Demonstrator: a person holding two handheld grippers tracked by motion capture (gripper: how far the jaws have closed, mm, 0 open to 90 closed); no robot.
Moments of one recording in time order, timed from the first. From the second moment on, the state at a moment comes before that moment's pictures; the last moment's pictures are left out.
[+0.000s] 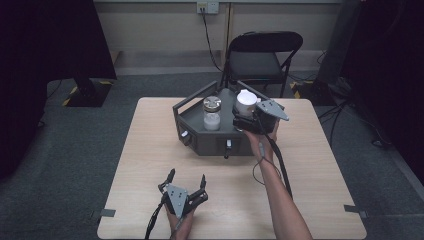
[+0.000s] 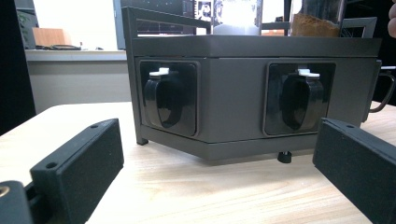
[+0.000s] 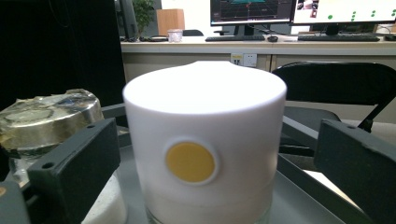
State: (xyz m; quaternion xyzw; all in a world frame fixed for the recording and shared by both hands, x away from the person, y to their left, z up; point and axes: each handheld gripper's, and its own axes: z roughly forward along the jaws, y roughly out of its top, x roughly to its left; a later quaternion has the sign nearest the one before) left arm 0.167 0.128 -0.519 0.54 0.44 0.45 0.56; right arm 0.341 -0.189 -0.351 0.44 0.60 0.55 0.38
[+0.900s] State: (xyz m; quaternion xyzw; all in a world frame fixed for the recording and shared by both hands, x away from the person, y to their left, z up) left arm 0.167 0.128 -0.519 0.54 0.44 0.45 0.56; right arm 0.341 -0.190 -0.352 0.44 0.60 0.54 0.39
